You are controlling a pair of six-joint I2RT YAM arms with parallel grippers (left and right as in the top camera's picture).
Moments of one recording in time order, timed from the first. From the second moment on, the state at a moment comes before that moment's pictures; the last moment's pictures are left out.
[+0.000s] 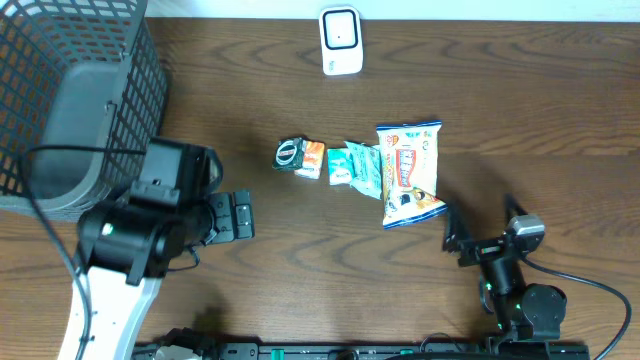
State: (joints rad) left arm -0.25 1.10 1.25 -1.35 0.05 -0.36; right arm -0.01 0.07 0.01 0.09 -0.26 0.23
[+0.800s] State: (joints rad) left arm -0.25 1.27 1.25 -1.34 0.05 -0.36; right arm -0.01 0.07 0.03 0.60 -0.44 0.94
